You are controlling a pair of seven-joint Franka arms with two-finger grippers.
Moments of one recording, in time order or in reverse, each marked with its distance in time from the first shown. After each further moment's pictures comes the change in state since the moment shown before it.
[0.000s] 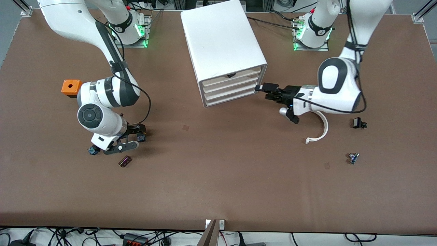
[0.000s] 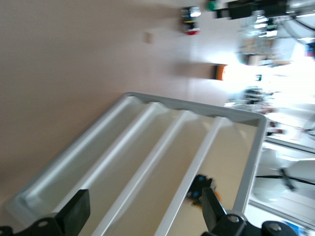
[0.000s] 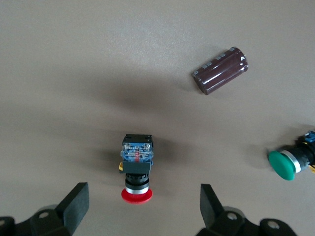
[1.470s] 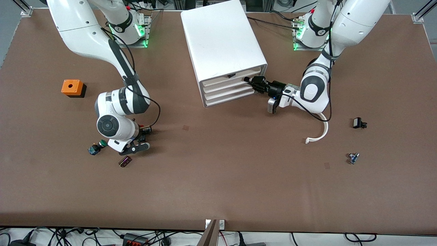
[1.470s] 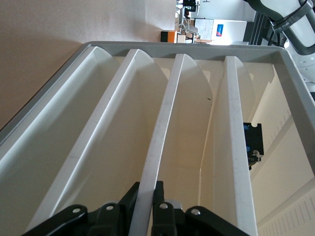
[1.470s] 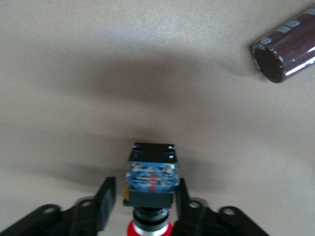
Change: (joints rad) left arm 0.016 0.182 -0.021 -0.125 -0.180 -0.144 0.427; right arm 0.004 0.132 0.015 0.001 0.041 0.060 -0.012
